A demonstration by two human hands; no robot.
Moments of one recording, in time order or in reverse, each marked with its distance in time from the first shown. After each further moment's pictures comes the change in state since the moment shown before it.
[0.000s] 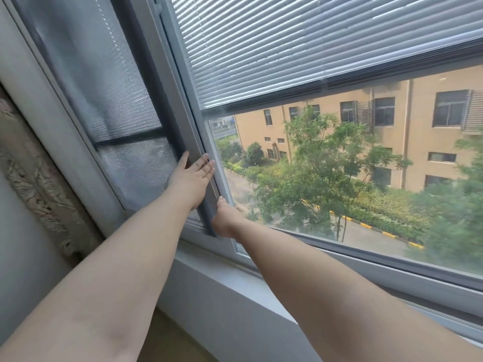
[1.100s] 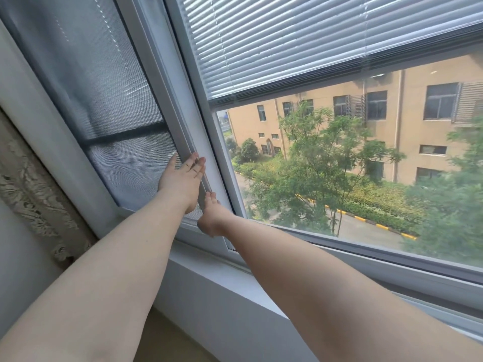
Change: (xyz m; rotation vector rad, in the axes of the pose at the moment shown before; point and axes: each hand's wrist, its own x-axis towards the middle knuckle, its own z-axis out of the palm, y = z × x) left_hand 0.033 -0.019 0.061 -0.133 -0.041 -0.040; right_hand 0.060 -0.038 0.035 -0.063 -0.084 -0.040
